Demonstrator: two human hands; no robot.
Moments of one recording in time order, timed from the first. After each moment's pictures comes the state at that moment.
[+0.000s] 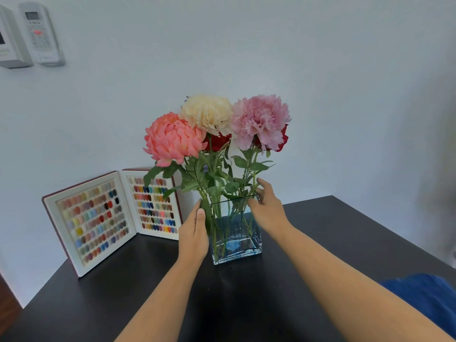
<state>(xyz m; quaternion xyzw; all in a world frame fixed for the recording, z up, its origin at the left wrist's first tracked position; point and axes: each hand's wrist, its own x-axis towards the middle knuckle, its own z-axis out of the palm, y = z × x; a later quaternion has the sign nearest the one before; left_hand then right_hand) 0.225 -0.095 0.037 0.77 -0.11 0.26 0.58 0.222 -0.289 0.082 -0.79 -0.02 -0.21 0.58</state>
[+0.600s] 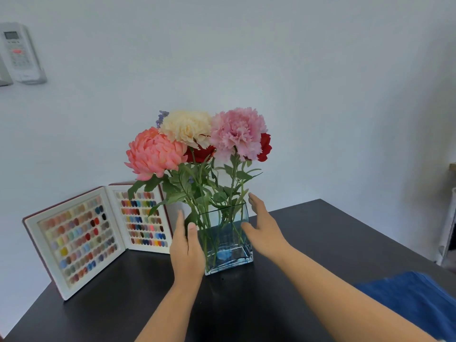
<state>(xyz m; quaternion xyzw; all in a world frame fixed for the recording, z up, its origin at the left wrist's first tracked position) 0.202 -0.113 0.040 0.73 -0.09 0.33 0.59 0.189 -0.298 0.068 -0.82 -0.08 -0.21 0.53</state>
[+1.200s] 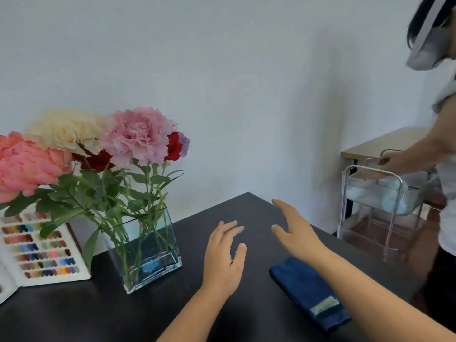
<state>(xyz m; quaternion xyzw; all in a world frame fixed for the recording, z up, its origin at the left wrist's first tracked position) 0.140 -0.299 0.009 0.79 -0.37 0.16 0.45 0.070 -0.495 0.037 -0.88 0.08 -0.28 0.38</state>
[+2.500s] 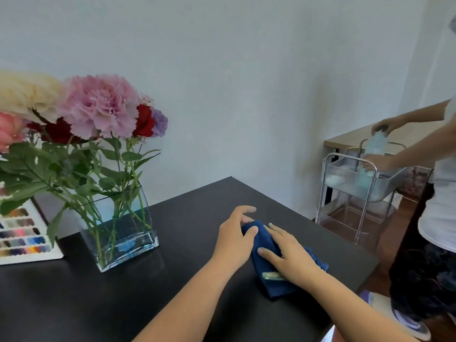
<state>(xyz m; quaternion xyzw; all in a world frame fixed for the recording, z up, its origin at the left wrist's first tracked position) 0.107 -0.359 0.018 0.79 -0.33 -0.03 0.51 0.019 -0.502 -0.027 -0.94 0.11 -0.15 0.29</state>
